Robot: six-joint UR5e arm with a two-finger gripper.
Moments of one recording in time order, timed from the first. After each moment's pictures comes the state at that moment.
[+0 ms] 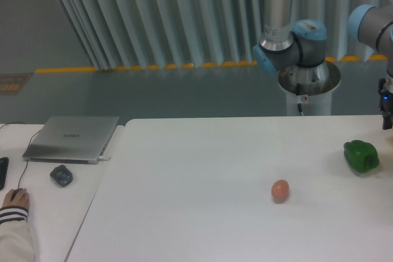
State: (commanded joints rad) arm 2.65 -1.75 -1.62 -1.29 1.57 1.88
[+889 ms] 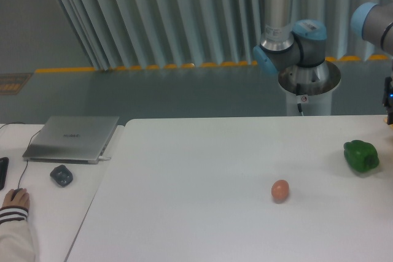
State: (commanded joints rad) arm 2.72 -1.72 -1.65 -1.30 1.62 1.72
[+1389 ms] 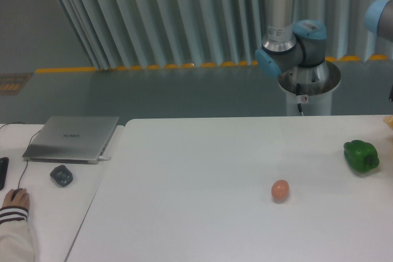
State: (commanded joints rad) arm 2.81 -1.68 -1.75 -1.30 1.60 1.56
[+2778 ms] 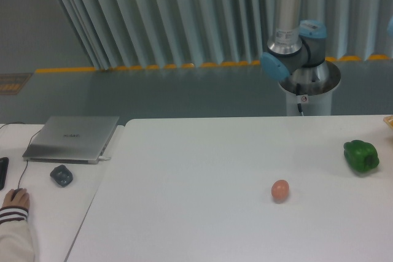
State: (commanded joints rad) arm 2.98 -1.74 -1.83 -1.21 1.54 1.47
